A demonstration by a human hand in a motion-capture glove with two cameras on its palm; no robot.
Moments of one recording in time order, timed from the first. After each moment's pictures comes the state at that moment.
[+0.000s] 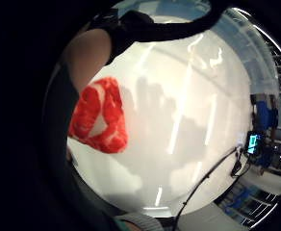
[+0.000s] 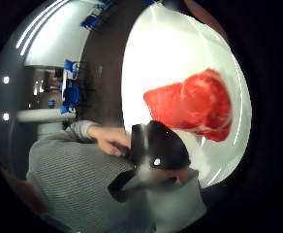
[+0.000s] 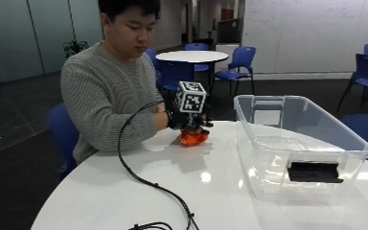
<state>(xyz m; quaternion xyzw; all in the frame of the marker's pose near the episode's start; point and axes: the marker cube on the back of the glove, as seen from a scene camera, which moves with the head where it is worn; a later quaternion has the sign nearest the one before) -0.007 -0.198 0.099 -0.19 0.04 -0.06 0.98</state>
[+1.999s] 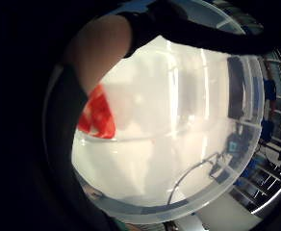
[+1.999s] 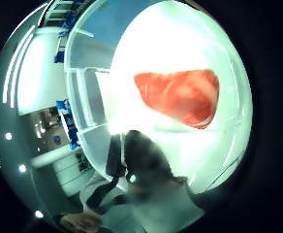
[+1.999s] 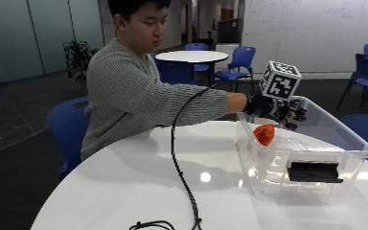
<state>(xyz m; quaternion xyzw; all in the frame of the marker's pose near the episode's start) 0.120 -0.466 0.019 -0.17 0.03 0.13 0.98</state>
